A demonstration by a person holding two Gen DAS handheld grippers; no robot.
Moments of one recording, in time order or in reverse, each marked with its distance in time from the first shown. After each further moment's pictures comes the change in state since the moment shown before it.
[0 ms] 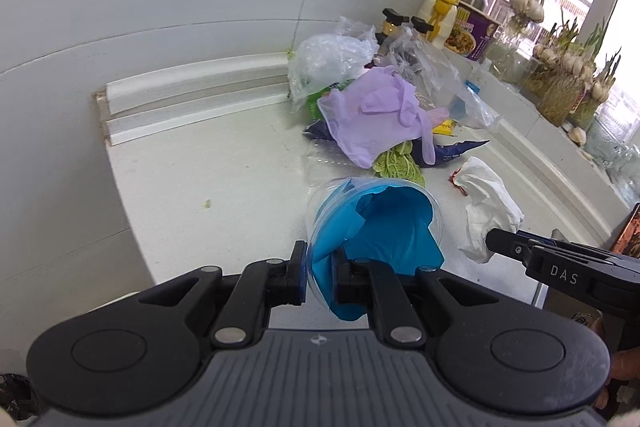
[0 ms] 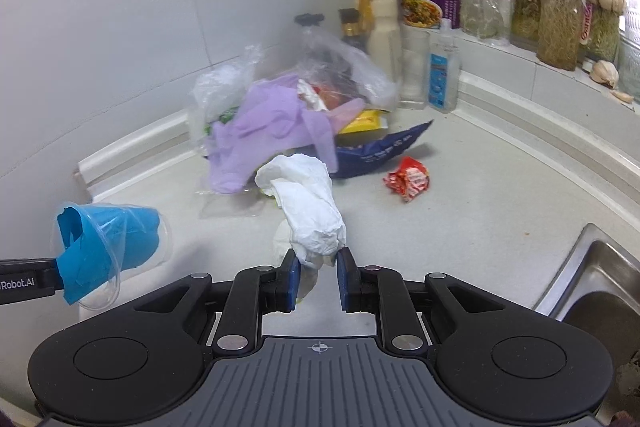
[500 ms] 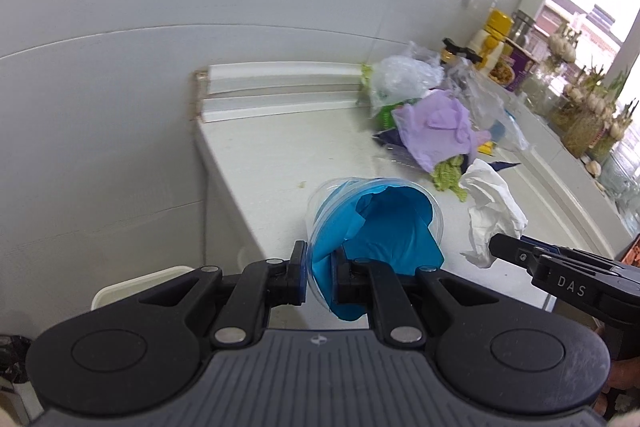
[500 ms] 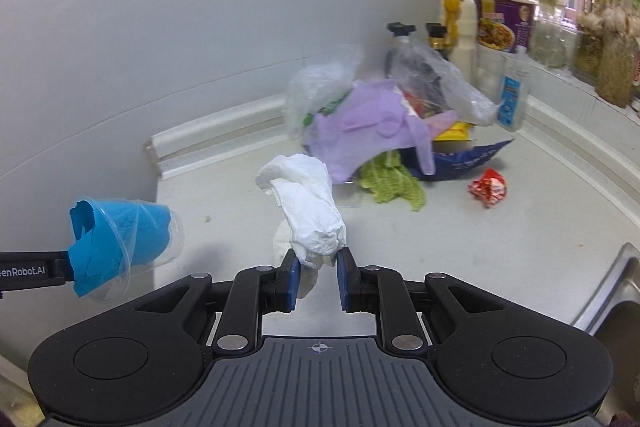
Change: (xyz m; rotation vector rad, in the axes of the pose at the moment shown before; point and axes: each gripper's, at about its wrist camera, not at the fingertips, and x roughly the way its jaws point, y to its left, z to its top) left arm -0.046 0.062 -0.018 -0.124 -0.020 0.052; right arm -0.015 0.077 -0.009 -0.097 0.009 0.092
